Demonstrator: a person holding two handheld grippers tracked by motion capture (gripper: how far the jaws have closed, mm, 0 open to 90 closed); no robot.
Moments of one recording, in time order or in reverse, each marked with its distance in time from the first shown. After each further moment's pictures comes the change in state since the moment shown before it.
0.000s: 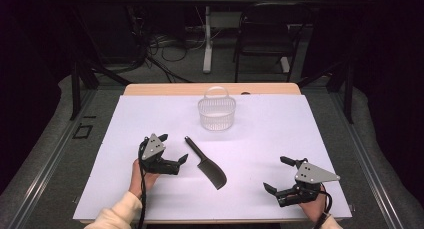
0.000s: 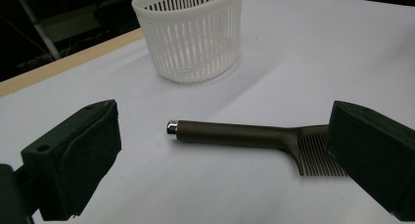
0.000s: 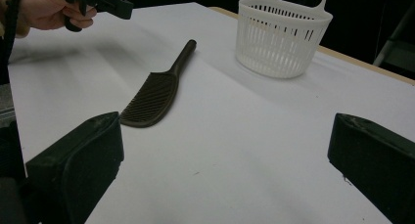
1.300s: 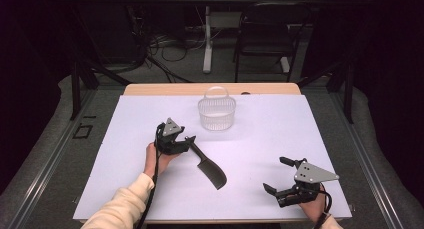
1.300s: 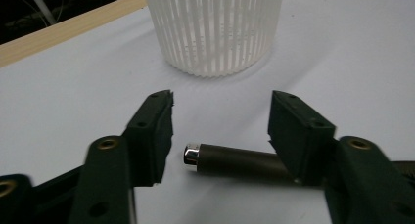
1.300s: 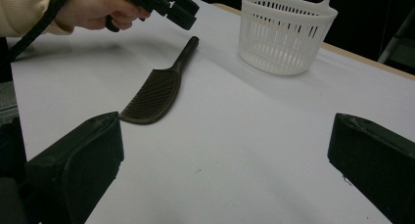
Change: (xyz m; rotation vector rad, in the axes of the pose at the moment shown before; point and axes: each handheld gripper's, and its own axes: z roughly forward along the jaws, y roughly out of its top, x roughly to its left) left arm 0.022 0.017 0.066 0.162 0.015 -0.032; right arm 0.000 0.000 0.001 0.017 0.011 -0.001
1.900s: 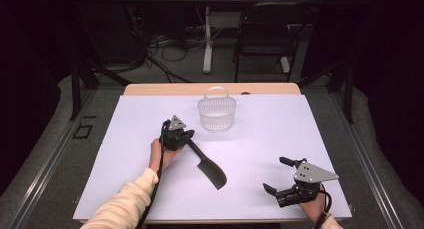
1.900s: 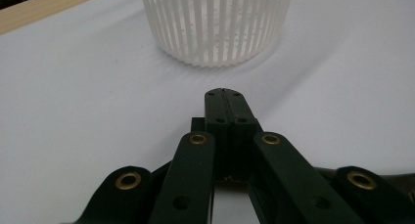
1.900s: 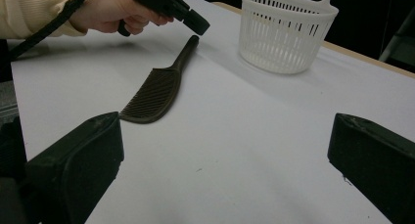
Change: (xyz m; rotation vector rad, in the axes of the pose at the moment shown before) left arm 0.007 0.002 0.024 0.077 -0.036 -0.011; right arm 0.000 0.000 0.001 0.002 0.001 0.002
